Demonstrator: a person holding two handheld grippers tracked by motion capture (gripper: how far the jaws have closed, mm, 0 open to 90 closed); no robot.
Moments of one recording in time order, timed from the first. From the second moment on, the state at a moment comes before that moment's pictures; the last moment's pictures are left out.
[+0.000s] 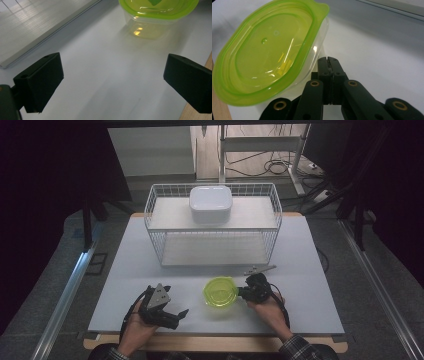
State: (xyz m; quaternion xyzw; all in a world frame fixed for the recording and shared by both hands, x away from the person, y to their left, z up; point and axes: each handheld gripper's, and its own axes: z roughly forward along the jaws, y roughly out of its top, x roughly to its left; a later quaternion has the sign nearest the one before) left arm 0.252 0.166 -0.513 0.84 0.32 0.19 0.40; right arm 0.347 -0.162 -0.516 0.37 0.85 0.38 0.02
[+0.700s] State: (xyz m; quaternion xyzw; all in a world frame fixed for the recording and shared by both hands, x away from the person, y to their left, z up) left arm 0.245 0.167 -0.511 0.84 0.32 0.16 0.41; right arm 0.333 -0.190 -0.488 0.36 0.84 0.38 0.14
